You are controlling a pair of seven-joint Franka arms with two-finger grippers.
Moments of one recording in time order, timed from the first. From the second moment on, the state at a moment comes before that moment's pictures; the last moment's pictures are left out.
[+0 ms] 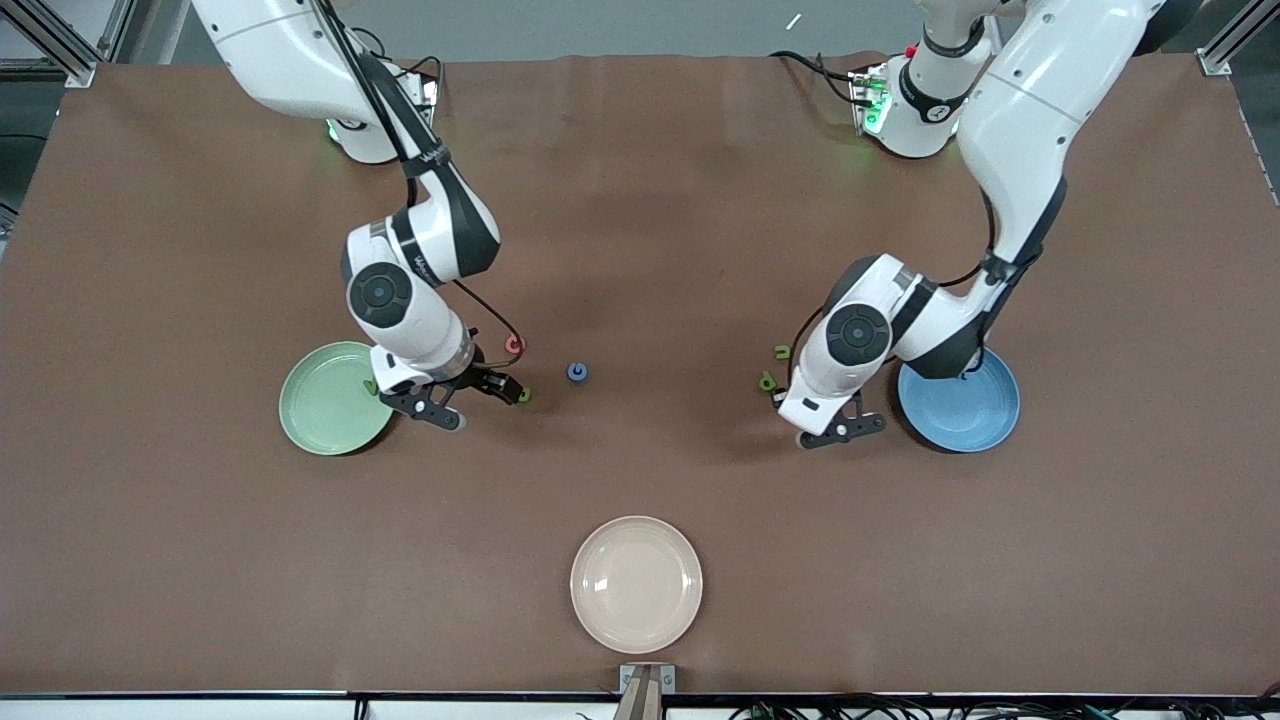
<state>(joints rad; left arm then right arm) -0.04 0.60 -0.42 -1.83 0.37 2.26 -0.88 0.51 0.47 -0.05 -1.95 0.13 2.45 0.72</state>
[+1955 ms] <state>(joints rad) 0.58 0.53 -0.57 -2.13 0.67 2.45 -0.37 0.57 0.59 -0.06 -1.95 0.13 2.56 0.74</state>
